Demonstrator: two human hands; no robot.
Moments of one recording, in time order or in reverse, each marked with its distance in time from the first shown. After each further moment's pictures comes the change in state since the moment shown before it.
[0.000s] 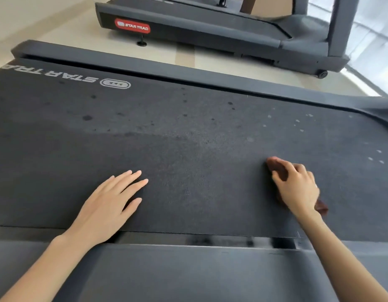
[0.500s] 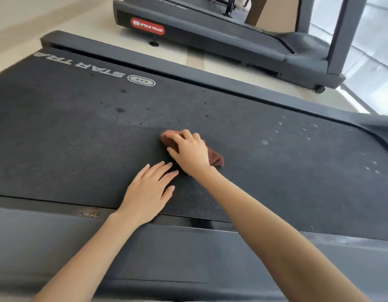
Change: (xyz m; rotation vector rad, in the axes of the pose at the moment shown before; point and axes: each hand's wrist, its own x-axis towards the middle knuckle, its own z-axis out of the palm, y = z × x) left_hand 0.000 -0.008 0.009 -0.082 0.086 0.012; right_hand -0.043 -0.288 0.046 0.009 -0.250 -0.644
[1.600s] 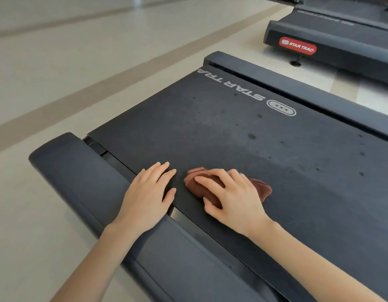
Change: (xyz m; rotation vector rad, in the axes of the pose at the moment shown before) left_hand -0.108 -0.142 -0.079 0.121 0.123 -0.688; right_hand 0.014 -0.135 0.029 0.211 0.168 -0.810
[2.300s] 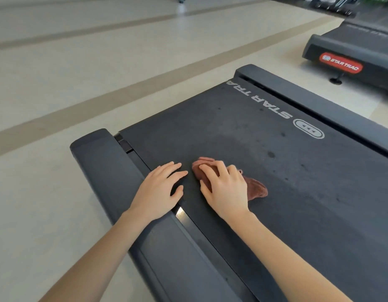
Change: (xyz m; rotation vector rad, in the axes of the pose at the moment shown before) left_hand 0.006 -0.003 -0.002 -0.032 0.096 -0.044; right_hand 0.050 -0.012 0.013 -0.031 -0.015 0.084
